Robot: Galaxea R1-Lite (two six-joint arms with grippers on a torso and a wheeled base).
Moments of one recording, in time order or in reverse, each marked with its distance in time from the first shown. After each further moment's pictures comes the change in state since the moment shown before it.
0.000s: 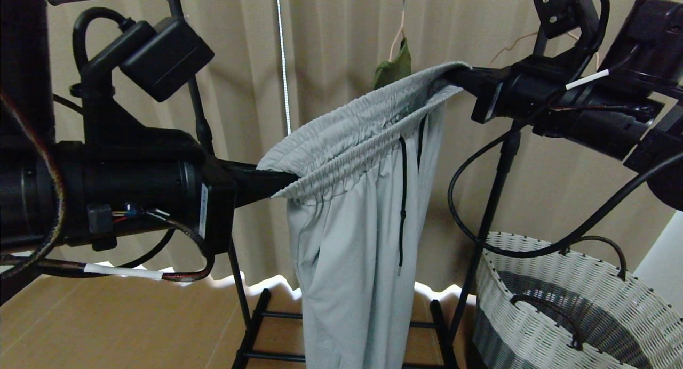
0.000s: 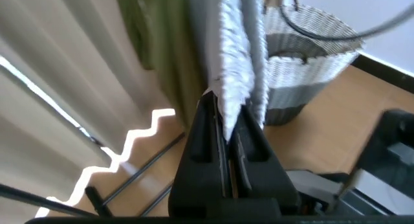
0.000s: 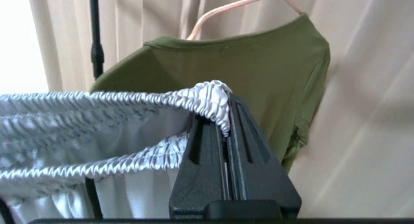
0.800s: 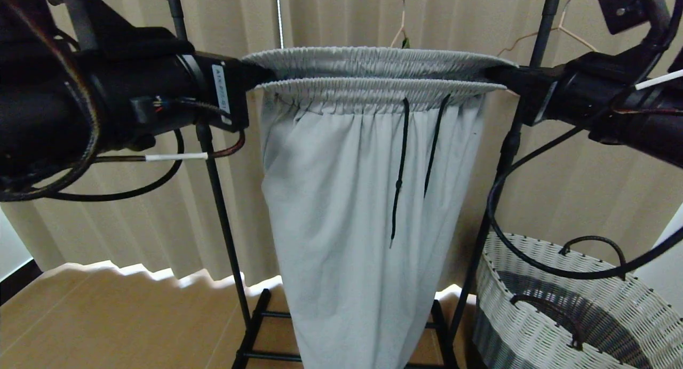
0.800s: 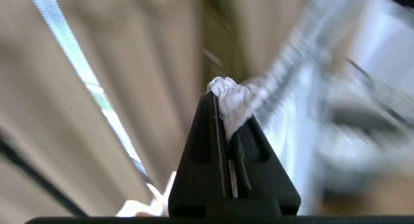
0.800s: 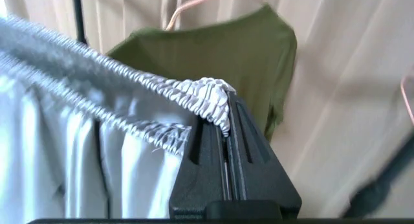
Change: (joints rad) left arm 0.049 0.106 -0.111 -0.331 0.316 0.009; right arm -0.058 -0.161 0.126 0.052 -0.030 0.003
